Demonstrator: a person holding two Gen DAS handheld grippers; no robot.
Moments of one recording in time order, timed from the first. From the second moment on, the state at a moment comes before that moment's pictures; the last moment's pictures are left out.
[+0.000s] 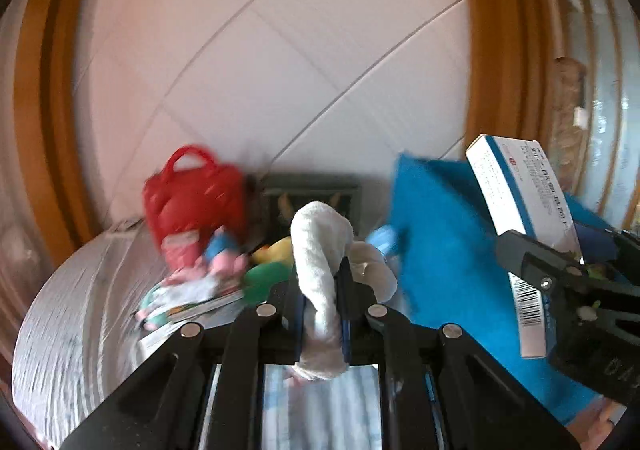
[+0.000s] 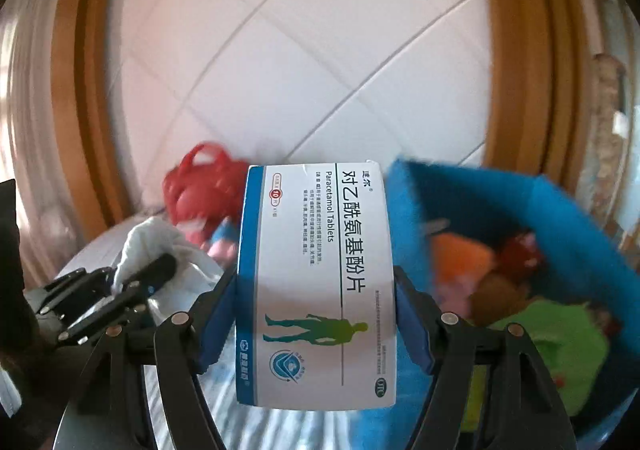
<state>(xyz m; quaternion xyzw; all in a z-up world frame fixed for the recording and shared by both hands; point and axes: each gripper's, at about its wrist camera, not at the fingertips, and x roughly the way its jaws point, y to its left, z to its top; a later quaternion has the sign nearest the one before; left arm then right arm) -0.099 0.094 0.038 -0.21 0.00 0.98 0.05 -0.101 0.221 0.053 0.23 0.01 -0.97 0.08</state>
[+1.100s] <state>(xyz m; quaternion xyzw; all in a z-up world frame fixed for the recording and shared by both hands) -0.086 0.381 0.029 -0.28 0.10 0.95 0.11 -0.092 0.520 -0.008 0.31 0.04 -0.94 -0.10</state>
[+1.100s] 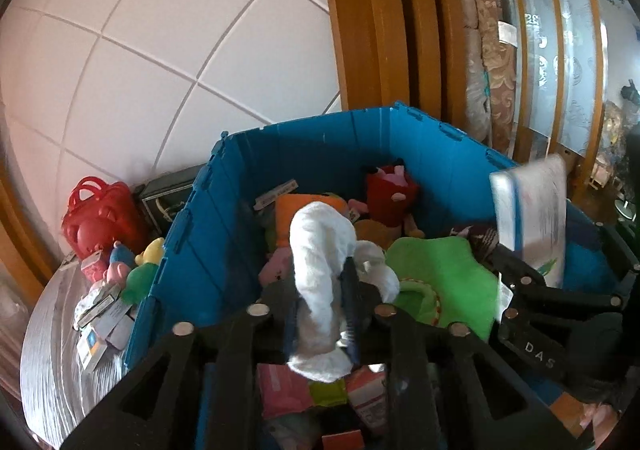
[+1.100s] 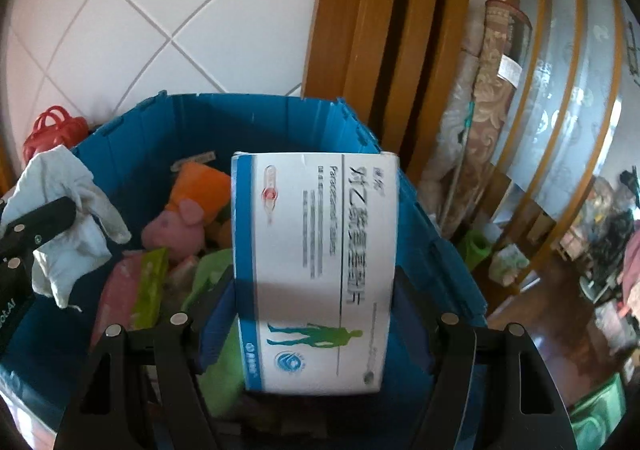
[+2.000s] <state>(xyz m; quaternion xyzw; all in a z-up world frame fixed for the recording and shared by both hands) -0.056 0.221 0.063 -0.20 0.03 0.98 0.00 -0.067 0.412 0.057 0.22 0.02 -0.98 0.03</state>
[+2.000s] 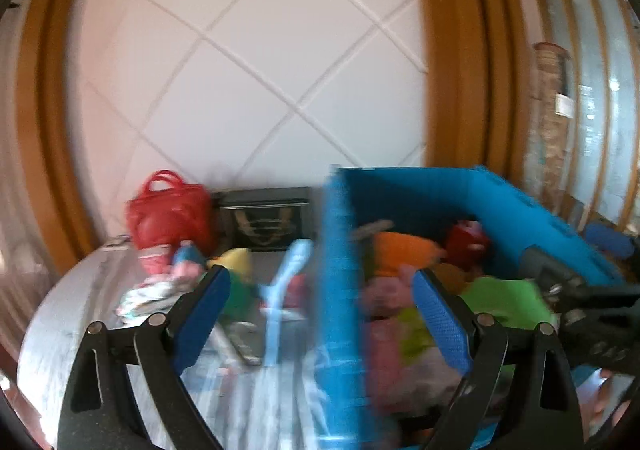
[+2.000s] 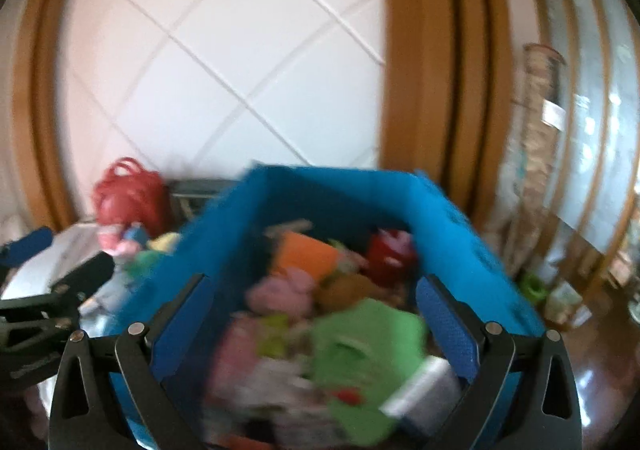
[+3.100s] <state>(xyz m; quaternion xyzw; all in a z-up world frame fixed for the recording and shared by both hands) -0.248 -0.181 -0.209 -0.45 0.10 0.88 0.06 -0.269 0.097 -0.179 0.49 0.06 -0.86 0.07</state>
